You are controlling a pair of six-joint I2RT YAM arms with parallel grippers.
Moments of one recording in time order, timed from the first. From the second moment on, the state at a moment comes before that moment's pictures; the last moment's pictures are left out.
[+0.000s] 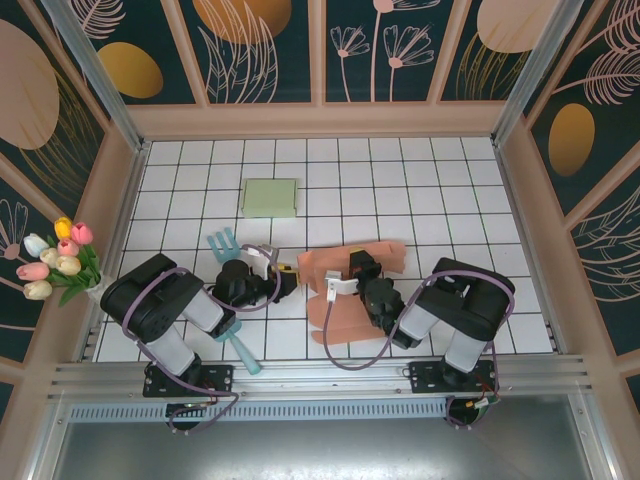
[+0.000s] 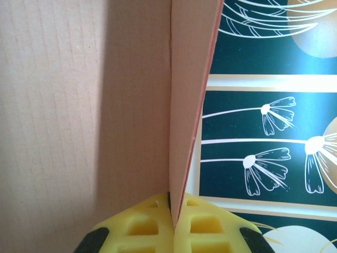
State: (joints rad) left arm -0.60 1.68 0.18 1.13 0.34 -0.44; right arm 1.01 1.73 0.23 1.35 0.68 -1.46
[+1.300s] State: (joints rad) left arm -0.68 1.47 0.18 0.98 0.25 -0.41; right arm 1.10 1.80 0.24 1.50 0.73 -1.47
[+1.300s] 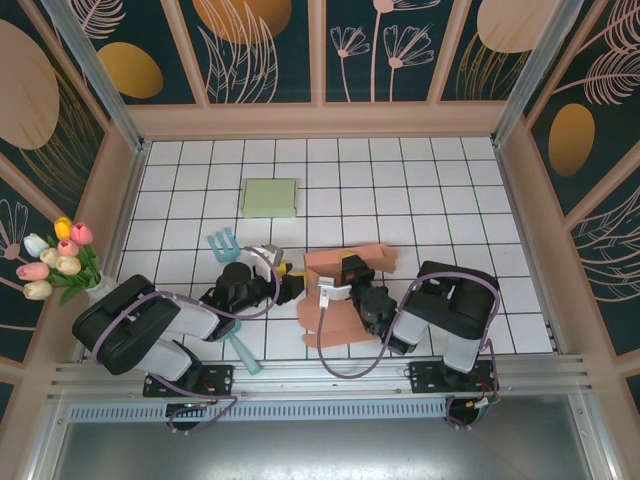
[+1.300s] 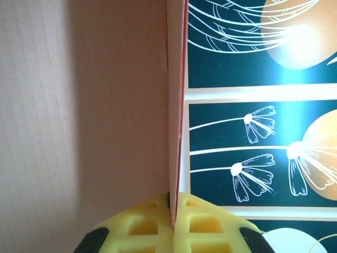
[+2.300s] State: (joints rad) left arm -0.73 1.51 0.09 1.11 0.31 -0.41; right arm 1.12 1.81 0.22 1.53 0.73 -1.44
